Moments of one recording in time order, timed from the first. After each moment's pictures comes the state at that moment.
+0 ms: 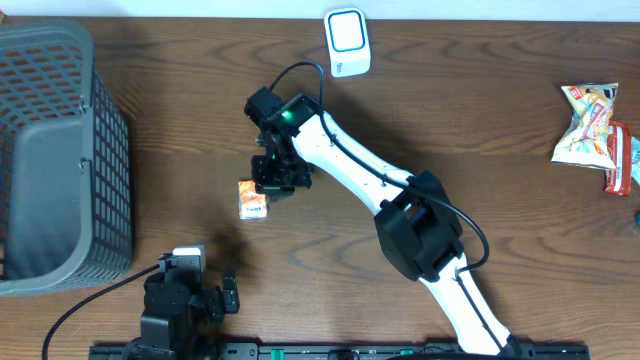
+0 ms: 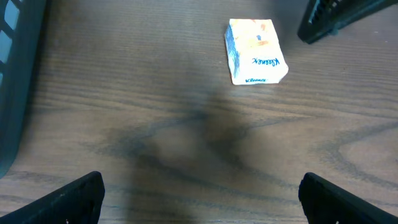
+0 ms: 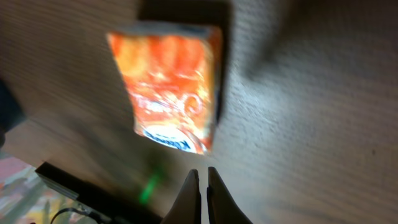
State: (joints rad) left arm -0.19 0.00 0.31 -1.02 -0.08 -0.17; right arm 0.77 2.41 2.13 -1.20 -0.45 0.62
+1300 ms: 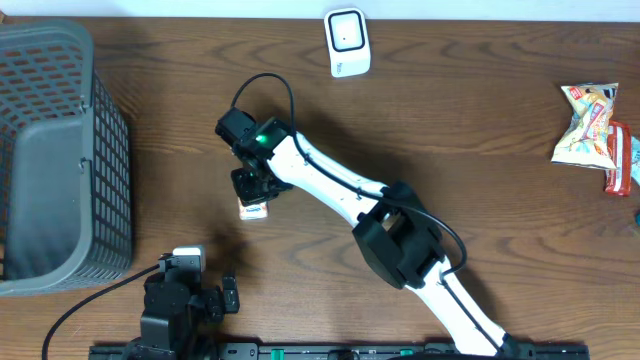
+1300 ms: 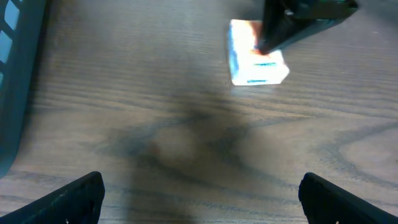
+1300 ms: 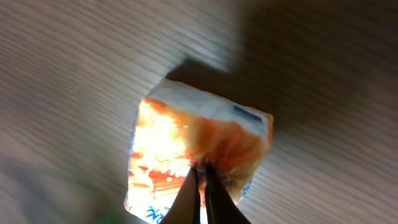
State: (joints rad) left arm -0.19 0.00 0.31 -1.02 -0.08 -0.17; right arm 0.86 2.47 2.15 -1.09 -0.20 0.49
